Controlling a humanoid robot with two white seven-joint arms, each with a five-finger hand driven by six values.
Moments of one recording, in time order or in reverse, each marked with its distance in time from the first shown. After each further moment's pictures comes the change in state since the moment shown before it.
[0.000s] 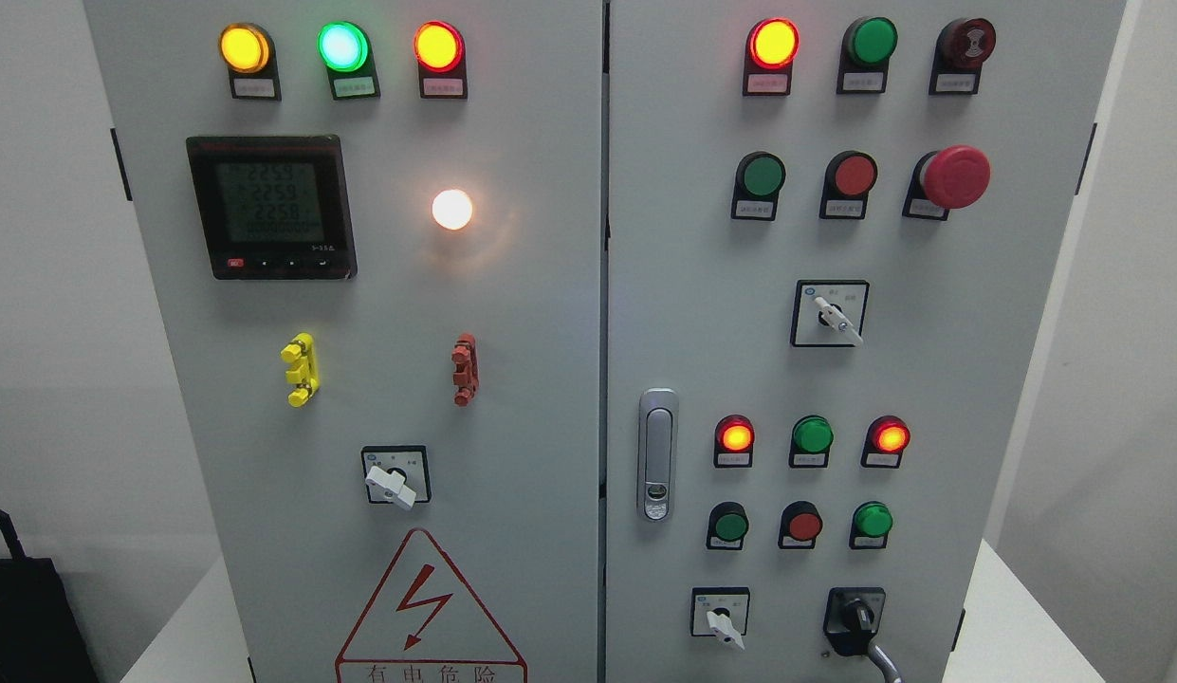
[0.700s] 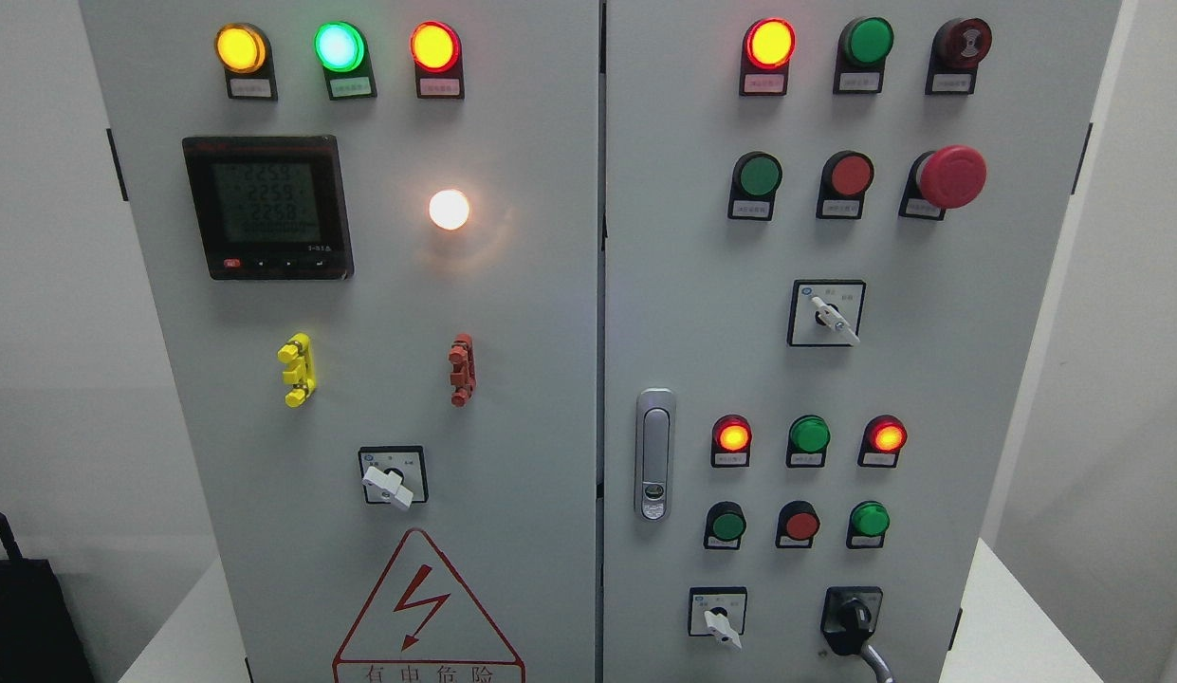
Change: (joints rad) left arm 0.000 0.000 0.000 0.000 0.000 0.000 0.000; right arm -0.004 -0.001 0.030 0.000 0.000 0.002 -0.015
